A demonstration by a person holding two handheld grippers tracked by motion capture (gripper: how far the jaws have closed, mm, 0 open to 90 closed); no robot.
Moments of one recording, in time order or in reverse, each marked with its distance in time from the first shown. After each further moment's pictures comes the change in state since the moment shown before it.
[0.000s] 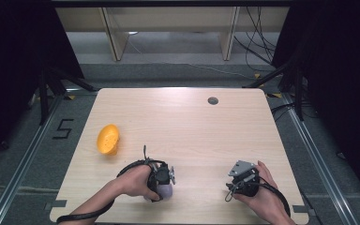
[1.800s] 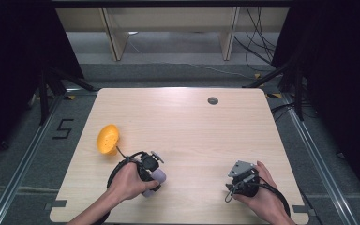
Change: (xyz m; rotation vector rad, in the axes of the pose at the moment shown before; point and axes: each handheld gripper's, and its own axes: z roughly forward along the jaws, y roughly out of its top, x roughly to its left) left arm 0.008 -0.027 -0.029 -0.157 0.090 -0.622; right arm 0.000 0.000 0.001 -0.005 0.012 -0.019
